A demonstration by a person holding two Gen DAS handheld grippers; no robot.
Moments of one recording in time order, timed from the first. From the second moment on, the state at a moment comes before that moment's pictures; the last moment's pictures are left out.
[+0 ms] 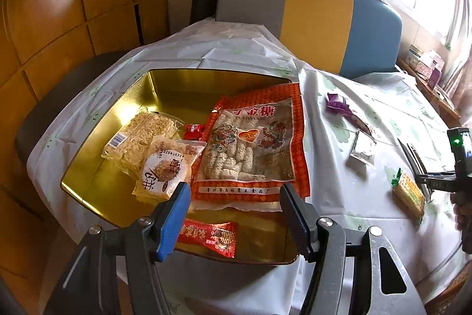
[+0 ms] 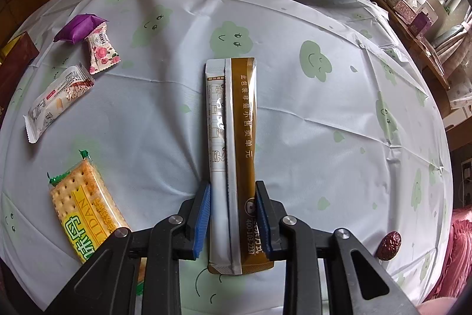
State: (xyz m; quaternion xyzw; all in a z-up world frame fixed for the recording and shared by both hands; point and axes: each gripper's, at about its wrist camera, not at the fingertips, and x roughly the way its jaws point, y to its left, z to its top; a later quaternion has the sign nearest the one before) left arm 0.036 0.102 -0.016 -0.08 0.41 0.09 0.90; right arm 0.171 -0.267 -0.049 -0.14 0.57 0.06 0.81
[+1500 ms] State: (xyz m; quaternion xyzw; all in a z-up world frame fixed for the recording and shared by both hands) left arm 0.018 0.161 -0.030 -0.15 0.41 0.14 0.89; right arm 0.149 0.004 0.007 0.09 0.60 0.33 0.73
